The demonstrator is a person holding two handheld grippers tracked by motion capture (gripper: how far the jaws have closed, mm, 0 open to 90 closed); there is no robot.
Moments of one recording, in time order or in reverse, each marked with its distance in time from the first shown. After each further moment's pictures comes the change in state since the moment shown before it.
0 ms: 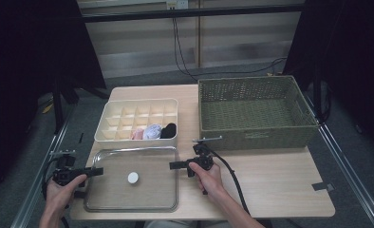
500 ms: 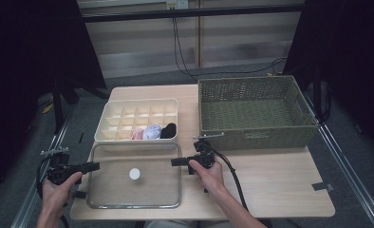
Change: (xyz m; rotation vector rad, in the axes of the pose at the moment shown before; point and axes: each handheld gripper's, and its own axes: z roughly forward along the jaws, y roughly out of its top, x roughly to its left) left arm -0.015 0.007 -0.017 -0.076 -0.002 0.053; right arm 0.017 0.007 -0.011 -0.029 -0.100 -0.037
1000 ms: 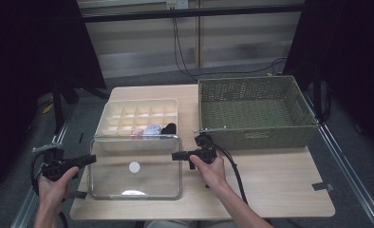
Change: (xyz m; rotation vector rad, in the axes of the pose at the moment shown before) left arm -0.014 0.016 -0.016 -0.097 0.010 0.034; right arm 0.022 0.016 -0.018 -0.030 -0.030 -0.071
